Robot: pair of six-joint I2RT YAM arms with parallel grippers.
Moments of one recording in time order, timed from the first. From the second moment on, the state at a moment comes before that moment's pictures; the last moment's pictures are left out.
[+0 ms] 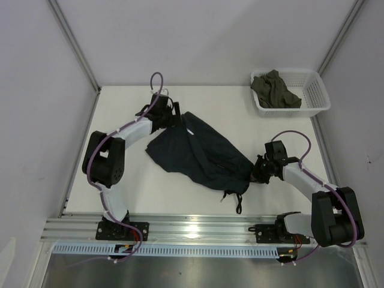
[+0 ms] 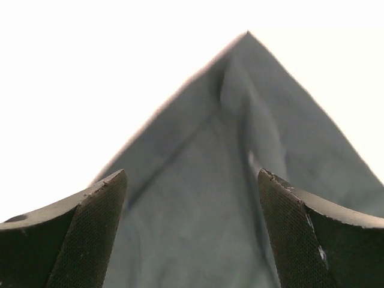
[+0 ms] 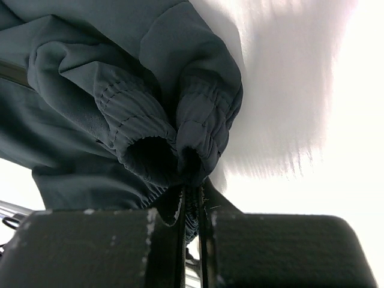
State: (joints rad) left arm -0.37 1.85 1.28 -0.18 -0.07 -0.42; right arm 0.20 1.27 0.58 -0.44 -0.27 0.64
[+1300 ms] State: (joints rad) left arm -0.29 2.31 1.83 -0.30 0.19 -0.51; right arm 0.20 1.21 0.45 -0.20 -0.29 0.72
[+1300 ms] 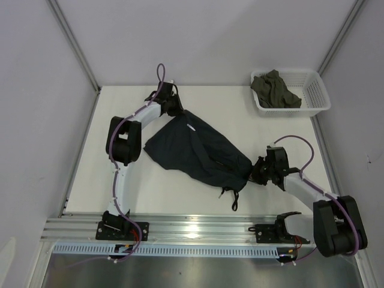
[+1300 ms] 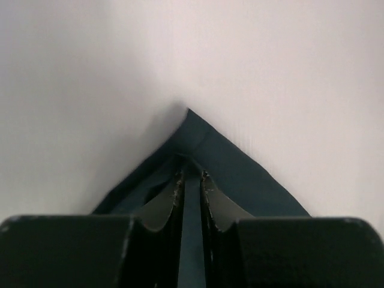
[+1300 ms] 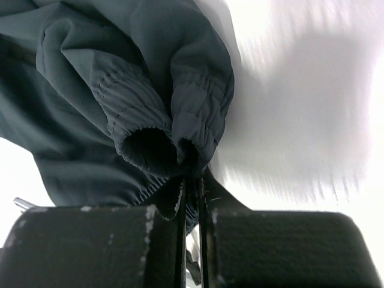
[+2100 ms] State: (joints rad) left arm -0.38 2.06 1.61 -0.36 0.13 -0.45; right arm 0.17 1.09 0.36 -0.14 -0.17 0.81
